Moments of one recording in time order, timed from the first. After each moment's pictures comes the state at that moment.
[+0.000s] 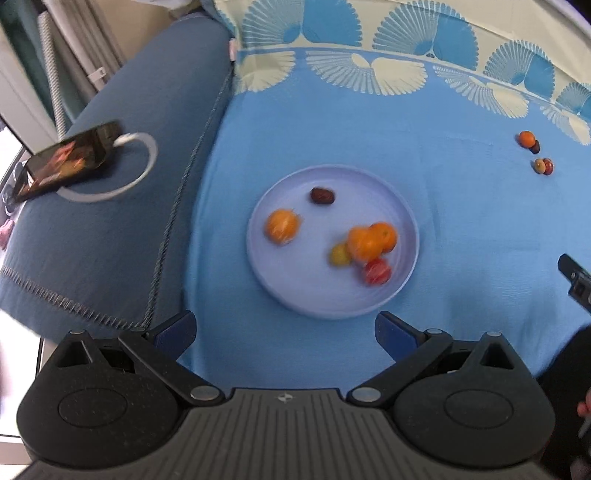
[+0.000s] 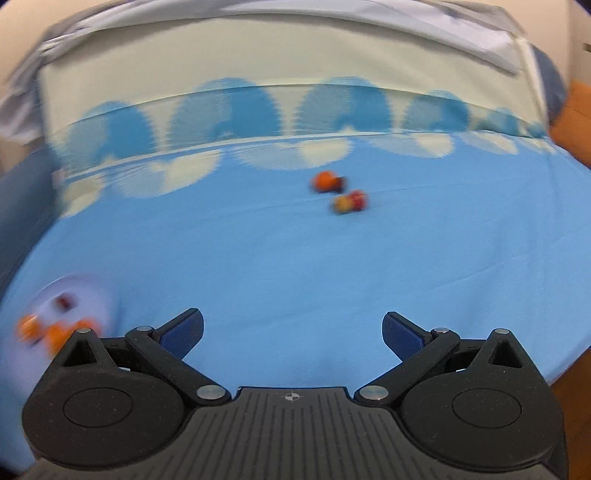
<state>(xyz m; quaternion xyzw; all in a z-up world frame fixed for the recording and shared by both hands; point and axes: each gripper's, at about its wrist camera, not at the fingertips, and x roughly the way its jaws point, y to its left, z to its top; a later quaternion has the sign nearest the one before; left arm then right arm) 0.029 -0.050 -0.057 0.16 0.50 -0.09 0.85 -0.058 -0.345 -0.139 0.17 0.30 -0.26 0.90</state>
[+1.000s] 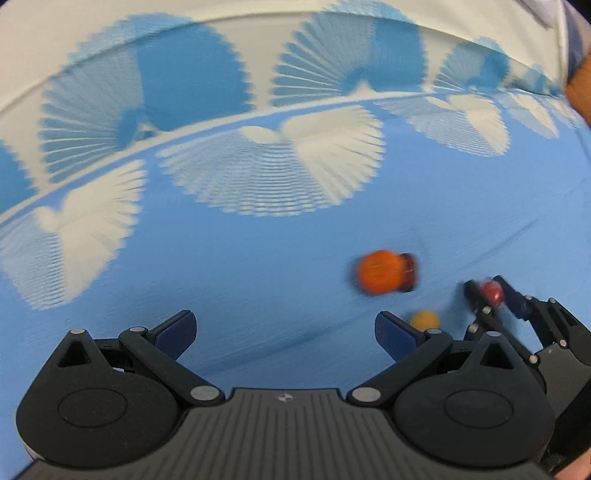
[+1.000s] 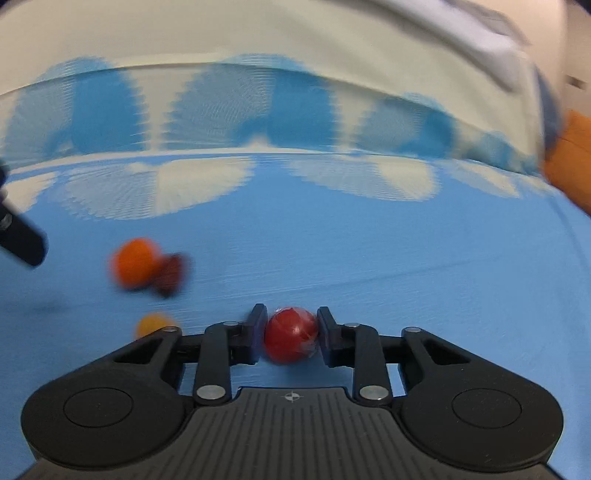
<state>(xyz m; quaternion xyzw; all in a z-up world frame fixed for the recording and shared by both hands) 0.208 -0.456 -0.147 0.23 0.46 -0.33 0.79 0.098 -0.581 -0.242 0.11 0.29 -0.36 0.88</state>
